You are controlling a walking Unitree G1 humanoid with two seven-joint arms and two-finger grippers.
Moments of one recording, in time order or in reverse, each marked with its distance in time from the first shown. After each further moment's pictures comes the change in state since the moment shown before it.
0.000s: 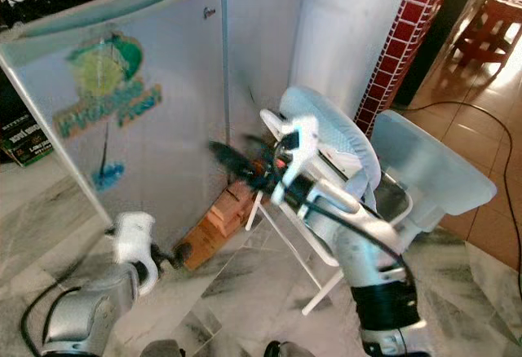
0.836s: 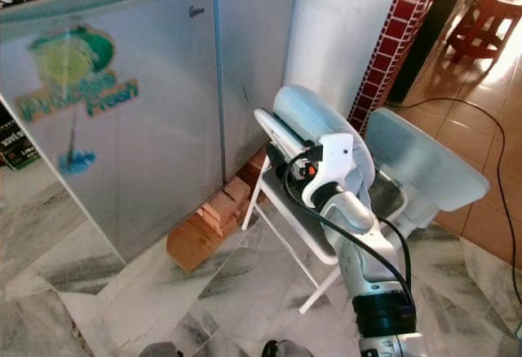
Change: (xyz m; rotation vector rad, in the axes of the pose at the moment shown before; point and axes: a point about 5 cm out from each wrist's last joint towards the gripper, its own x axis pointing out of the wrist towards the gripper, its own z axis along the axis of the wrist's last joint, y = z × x) left arm -0.062 0.237 0.070 0.017 -0.333 1.030; right arm -0.021 -0.044 -0.017 -0.143 -0.060 -0.370
